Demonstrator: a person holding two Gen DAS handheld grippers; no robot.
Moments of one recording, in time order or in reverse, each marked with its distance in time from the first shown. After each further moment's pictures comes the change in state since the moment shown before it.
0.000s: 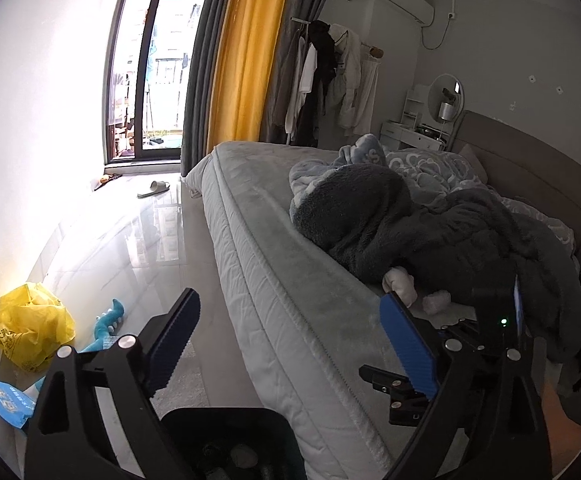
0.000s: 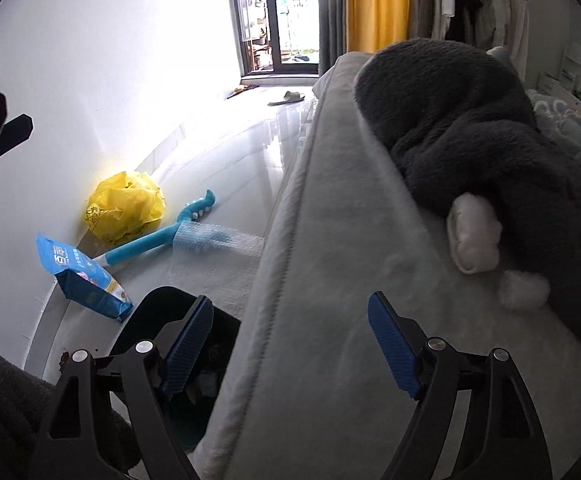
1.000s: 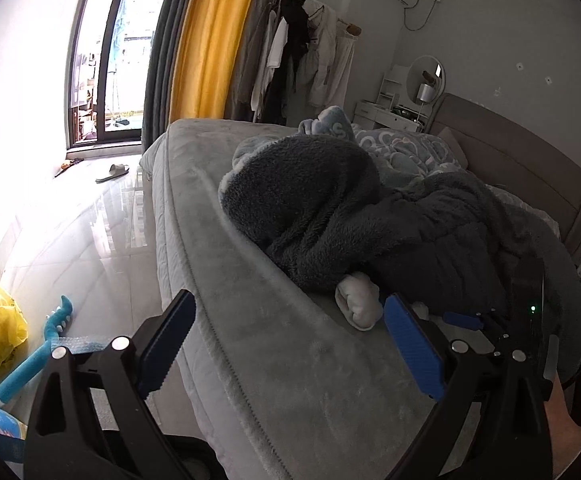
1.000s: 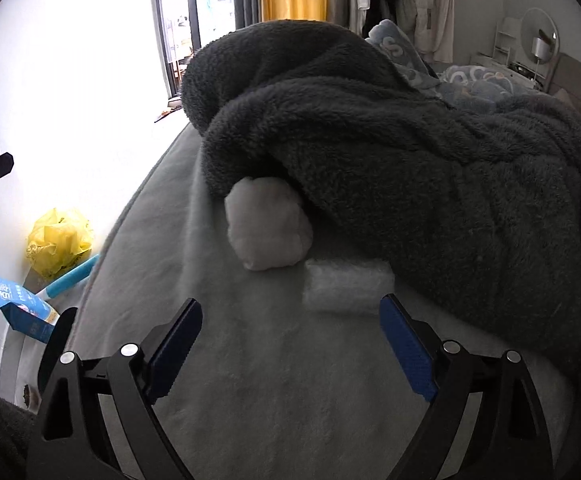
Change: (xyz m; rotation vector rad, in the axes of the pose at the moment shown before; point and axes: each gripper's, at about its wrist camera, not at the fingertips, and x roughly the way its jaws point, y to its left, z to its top) left arm 0.102 -0.064 0.010 0.007 0.081 -0.106; right arm -0.001 -0.156 -0.025 0.138 -0.036 -0.173
